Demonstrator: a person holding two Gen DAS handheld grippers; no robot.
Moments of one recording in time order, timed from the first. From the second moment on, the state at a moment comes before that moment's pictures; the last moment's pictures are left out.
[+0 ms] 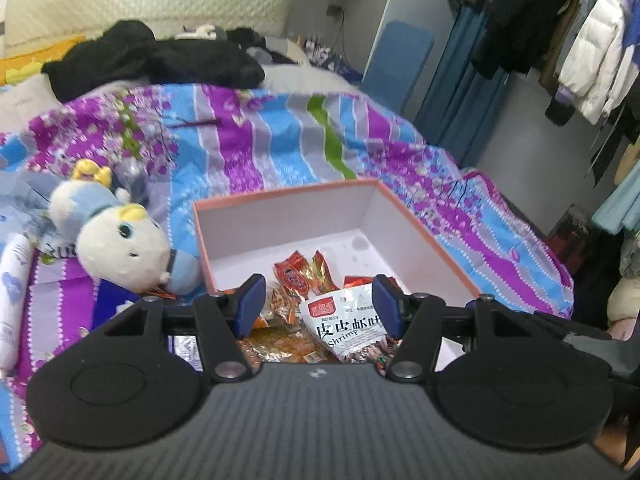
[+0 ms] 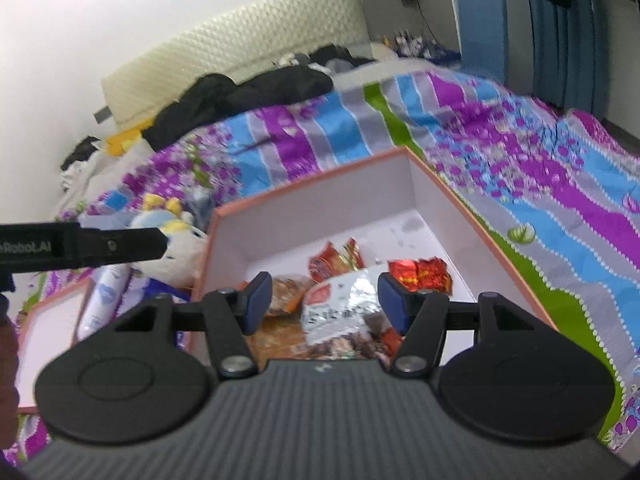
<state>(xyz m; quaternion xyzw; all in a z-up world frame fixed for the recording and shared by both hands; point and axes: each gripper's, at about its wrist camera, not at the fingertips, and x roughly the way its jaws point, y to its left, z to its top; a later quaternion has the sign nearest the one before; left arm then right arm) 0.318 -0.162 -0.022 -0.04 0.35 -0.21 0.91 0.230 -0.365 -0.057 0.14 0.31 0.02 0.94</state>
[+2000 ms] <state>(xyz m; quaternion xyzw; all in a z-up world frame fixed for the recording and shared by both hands) 0.102 0.025 -0.093 -0.14 0.41 -0.07 0.90 0.070 -0.197 -0.094 0.07 0.30 0.17 0.94</state>
